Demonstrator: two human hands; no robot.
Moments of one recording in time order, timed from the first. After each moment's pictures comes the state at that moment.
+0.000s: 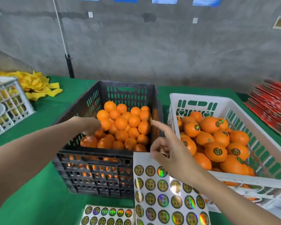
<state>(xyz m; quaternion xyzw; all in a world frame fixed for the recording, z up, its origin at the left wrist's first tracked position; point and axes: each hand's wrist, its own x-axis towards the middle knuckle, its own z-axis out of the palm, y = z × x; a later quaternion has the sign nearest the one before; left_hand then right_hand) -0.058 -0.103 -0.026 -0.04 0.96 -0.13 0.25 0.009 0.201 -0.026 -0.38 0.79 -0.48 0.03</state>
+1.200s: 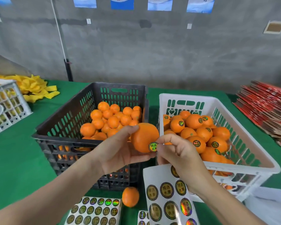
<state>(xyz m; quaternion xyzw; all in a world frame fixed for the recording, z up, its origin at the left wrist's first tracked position) 0.065 0.072 -0.002 -0.05 0.48 0.86 0.20 0.054 0.261 -0.011 -0.29 0.68 -0.67 0.10</state>
